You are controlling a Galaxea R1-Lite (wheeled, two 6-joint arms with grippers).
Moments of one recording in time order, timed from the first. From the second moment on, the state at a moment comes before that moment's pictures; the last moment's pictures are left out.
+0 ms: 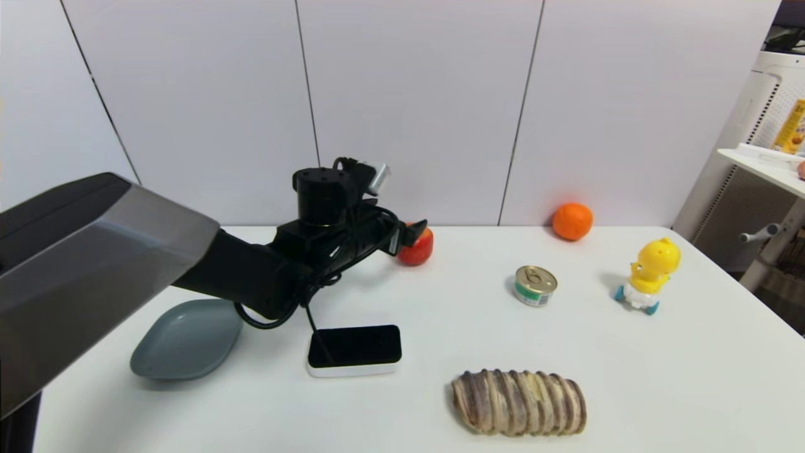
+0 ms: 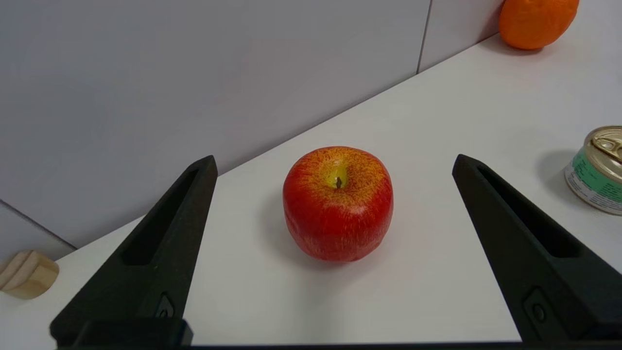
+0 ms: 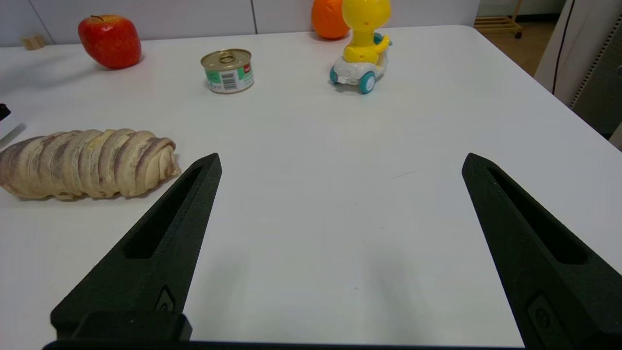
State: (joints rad) left arm -0.57 2.16 -1.25 -0.77 -0.02 0.11; right arm 0.00 0.00 0.00 0.00 -0.02 0.04
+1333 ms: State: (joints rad) left arm -0.57 2.45 -1.49 -0.76 -0.03 0.11; right arm 0.00 0.00 0.00 0.00 -0.02 0.04
